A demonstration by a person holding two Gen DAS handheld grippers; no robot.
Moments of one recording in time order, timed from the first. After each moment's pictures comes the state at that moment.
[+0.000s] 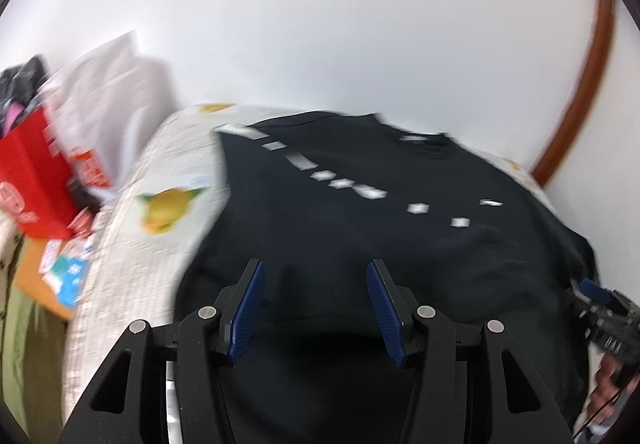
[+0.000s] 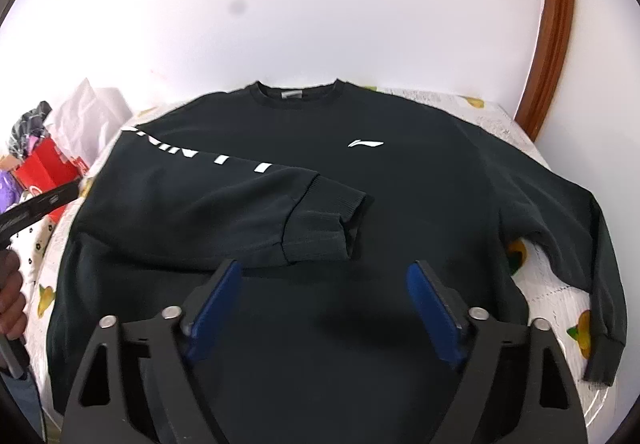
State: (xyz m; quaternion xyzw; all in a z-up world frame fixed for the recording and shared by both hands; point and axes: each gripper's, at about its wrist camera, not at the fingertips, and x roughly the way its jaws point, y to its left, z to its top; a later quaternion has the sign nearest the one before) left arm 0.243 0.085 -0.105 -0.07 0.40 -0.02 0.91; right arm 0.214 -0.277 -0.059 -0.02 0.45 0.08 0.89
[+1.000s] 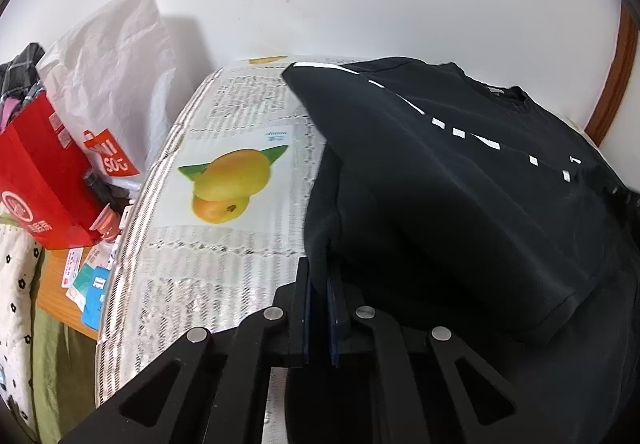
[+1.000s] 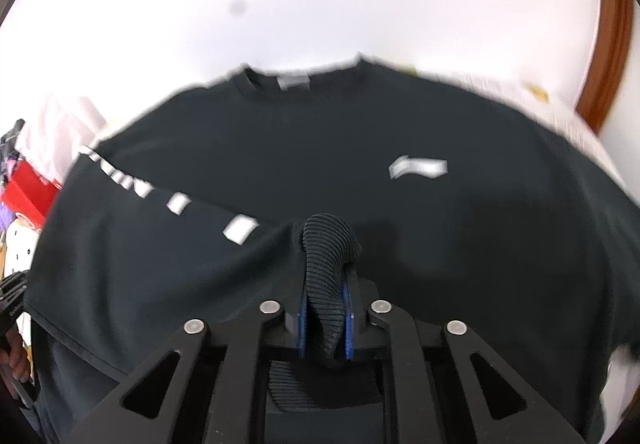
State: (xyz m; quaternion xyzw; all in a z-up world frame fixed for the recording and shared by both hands) left arm 0.285 0.142 -0.177 -0.01 0.44 0.01 0.90; right arm 0.332 -0.248 -0.117 0.00 0.45 0.12 0.88
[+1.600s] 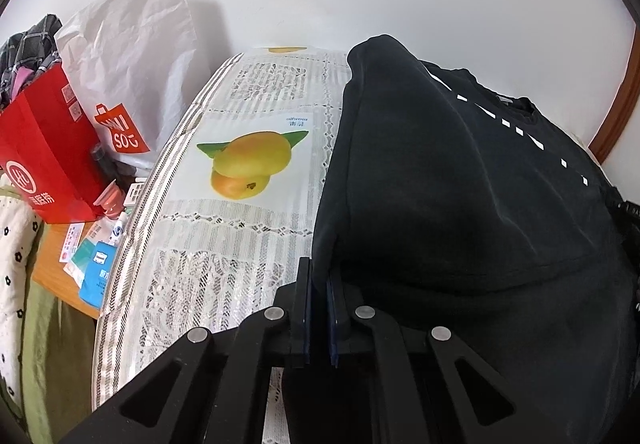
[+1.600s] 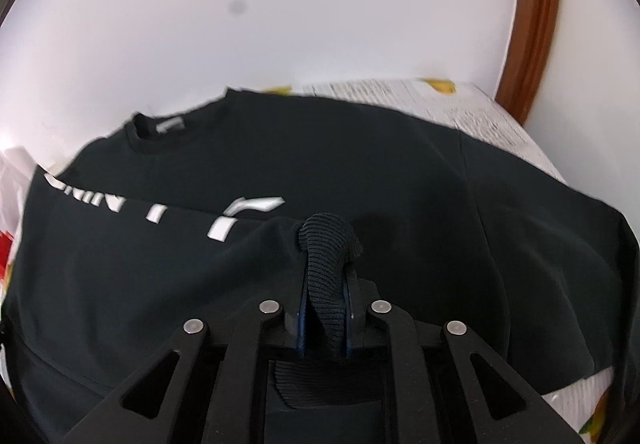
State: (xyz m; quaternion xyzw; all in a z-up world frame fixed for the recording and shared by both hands) left arm 0.276 0.150 -0.179 -0.04 0.45 0.02 0.89; right arm 0.354 -0.334 -0.125 0.02 0.46 -0.01 0.89
